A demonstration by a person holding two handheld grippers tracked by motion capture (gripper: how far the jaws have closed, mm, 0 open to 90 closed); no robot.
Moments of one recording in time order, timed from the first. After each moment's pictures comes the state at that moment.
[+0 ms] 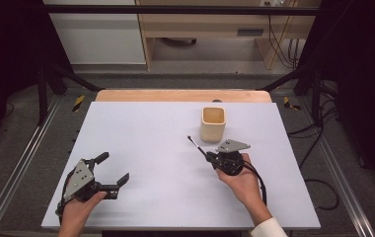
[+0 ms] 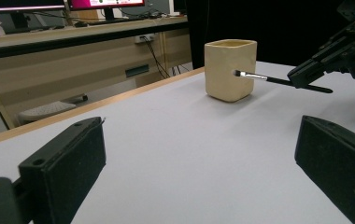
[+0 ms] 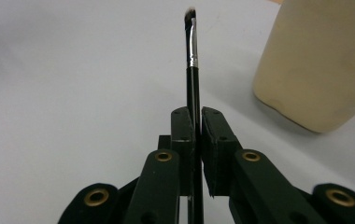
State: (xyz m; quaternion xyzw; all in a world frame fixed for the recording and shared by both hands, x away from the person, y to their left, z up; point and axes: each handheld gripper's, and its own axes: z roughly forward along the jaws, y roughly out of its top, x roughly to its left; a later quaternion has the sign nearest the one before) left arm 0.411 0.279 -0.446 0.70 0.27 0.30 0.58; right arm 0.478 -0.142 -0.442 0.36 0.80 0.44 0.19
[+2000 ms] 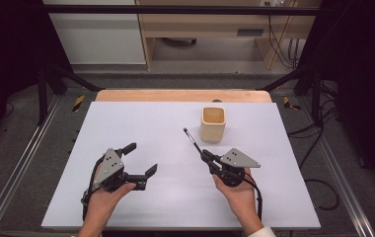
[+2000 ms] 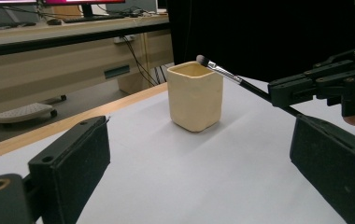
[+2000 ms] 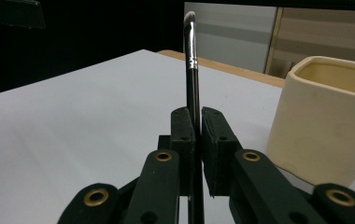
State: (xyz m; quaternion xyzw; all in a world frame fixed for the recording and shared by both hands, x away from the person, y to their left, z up) left arm 0.420 0.198 -0.403 0.72 0.26 0.27 0.58; right arm 0.440 -0.133 -0.430 0.33 0.72 0.56 0.24
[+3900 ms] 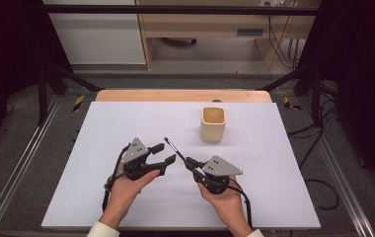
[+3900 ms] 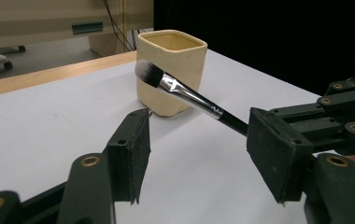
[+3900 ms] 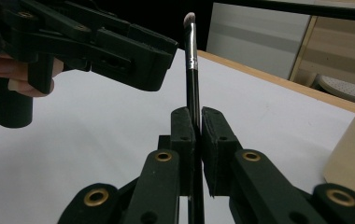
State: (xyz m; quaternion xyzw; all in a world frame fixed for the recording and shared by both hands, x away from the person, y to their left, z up) left arm 0.455 0.153 -0.411 0.74 0.32 0.17 0.57; right arm 0.426 -0.093 -0.434 0.27 0.74 0.57 0.24
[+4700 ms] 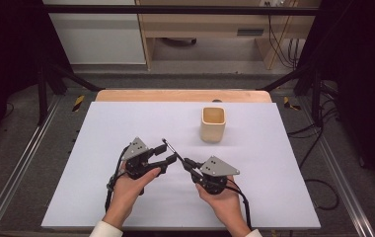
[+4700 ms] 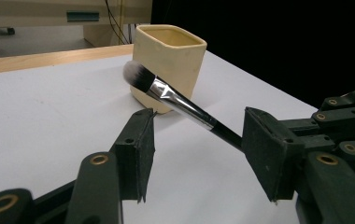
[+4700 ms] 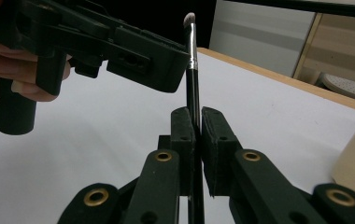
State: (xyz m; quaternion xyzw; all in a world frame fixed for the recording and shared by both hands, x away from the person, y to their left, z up) left arm 0.459 0.149 -0.416 0.73 0.35 0.14 0.58; right arm 0.427 -0.088 -0.437 0.27 0.74 0.56 0.23
